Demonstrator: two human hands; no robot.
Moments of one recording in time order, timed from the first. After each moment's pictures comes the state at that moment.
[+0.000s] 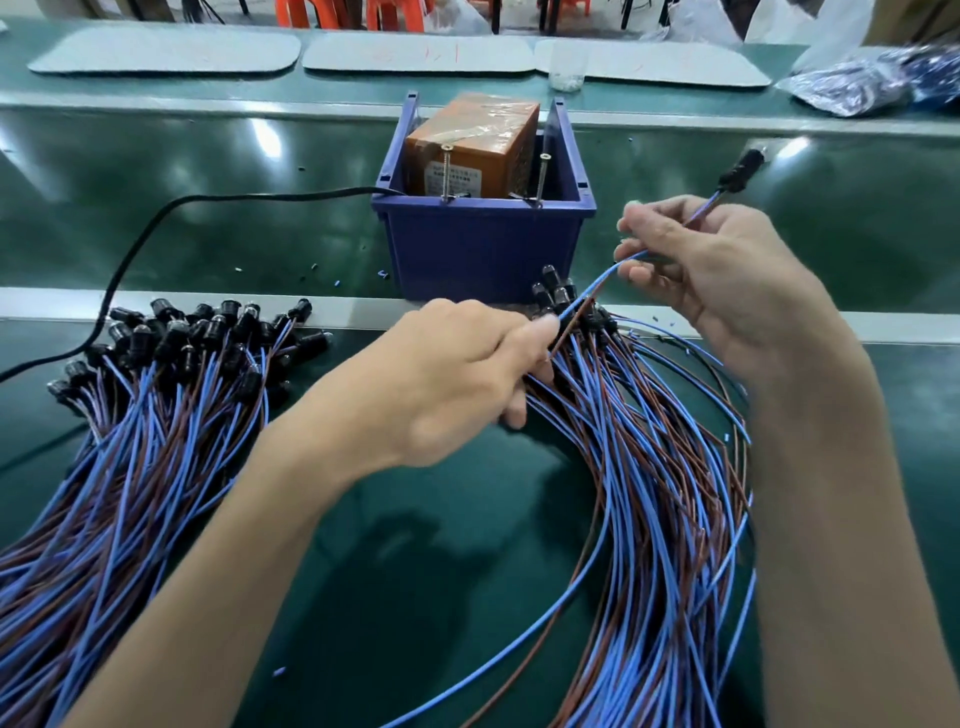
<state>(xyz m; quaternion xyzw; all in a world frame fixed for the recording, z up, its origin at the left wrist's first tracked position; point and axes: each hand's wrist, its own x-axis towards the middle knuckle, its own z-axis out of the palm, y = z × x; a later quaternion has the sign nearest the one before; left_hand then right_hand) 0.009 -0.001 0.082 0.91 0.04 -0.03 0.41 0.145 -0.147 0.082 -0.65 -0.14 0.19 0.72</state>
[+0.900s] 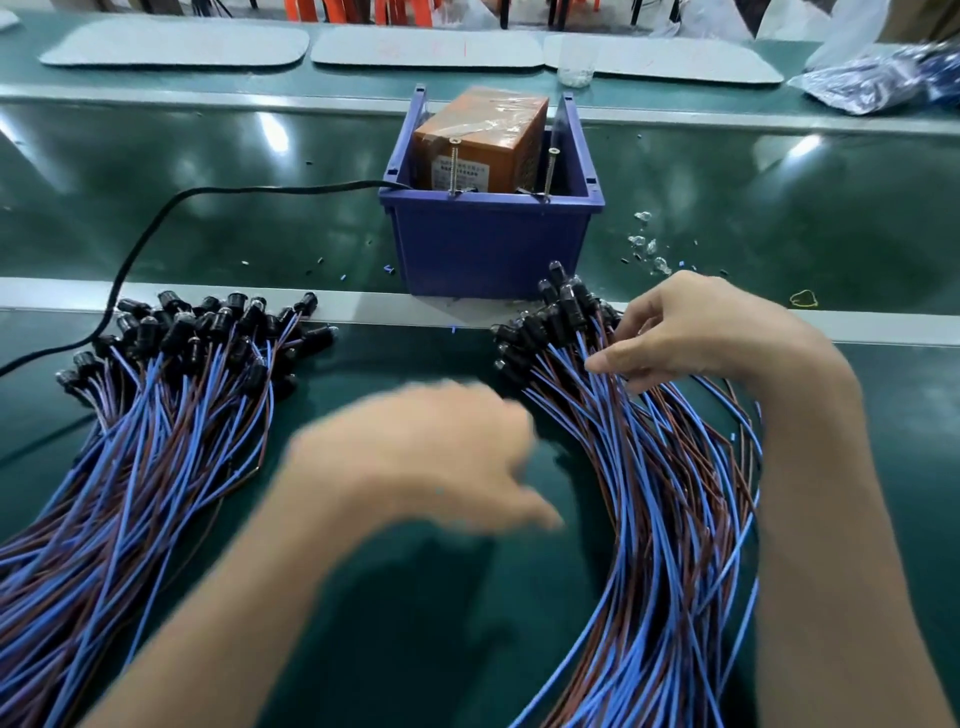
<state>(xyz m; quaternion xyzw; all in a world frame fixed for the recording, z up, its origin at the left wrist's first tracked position) 0.000 -0.013 0.072 0.97 -0.02 -0.24 0.07 0.149 -0.154 0.062 -0.91 -0.20 0.25 0.27</state>
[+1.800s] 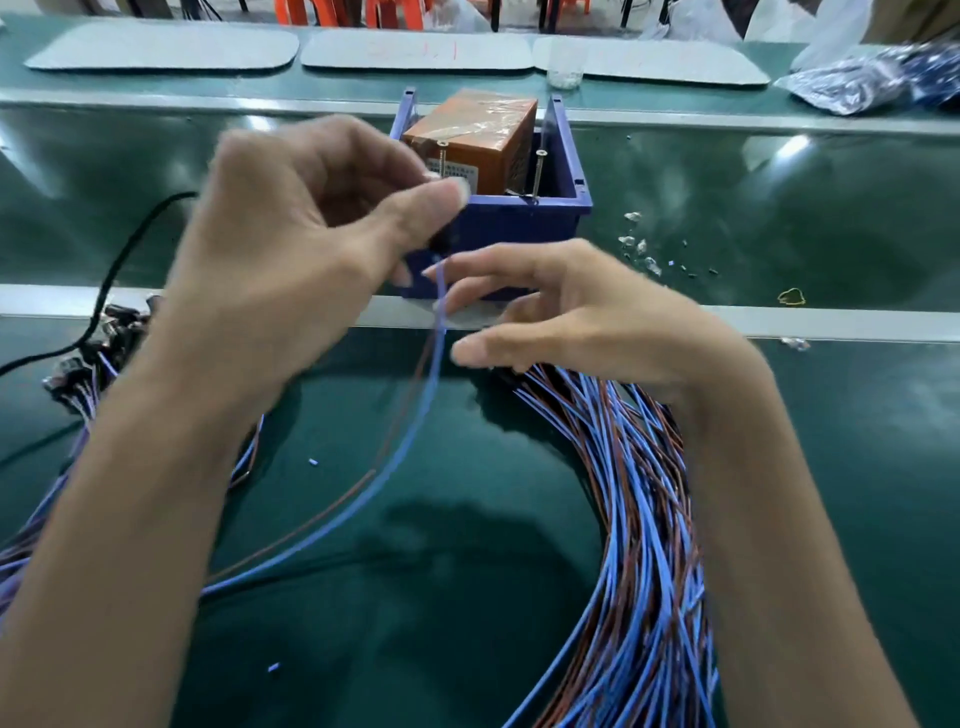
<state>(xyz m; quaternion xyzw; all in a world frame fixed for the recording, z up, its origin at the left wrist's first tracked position) -0.006 0.030 0.111 0.82 0.08 0.29 0.49 0.107 -0.117 0.081 -0.70 -0.42 0.32 0.48</state>
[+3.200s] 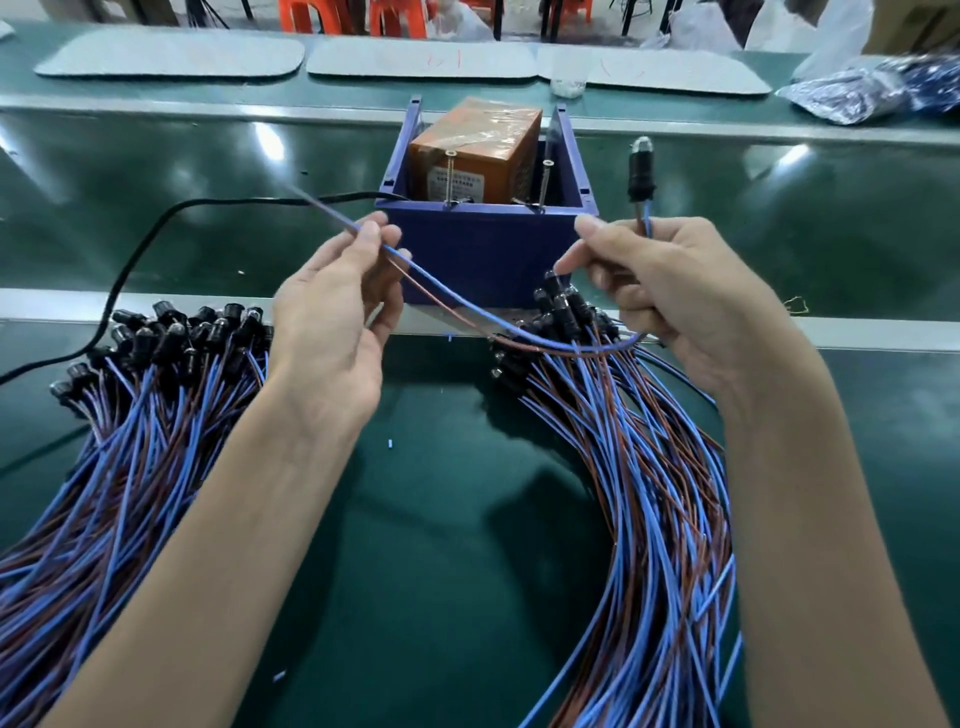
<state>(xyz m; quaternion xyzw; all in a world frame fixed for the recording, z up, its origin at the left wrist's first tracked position) 0.030 0.033 0.066 0.43 0.30 0.28 0.81 0.133 -0.131 0.081 -0.73 -0.19 0.21 0.63</state>
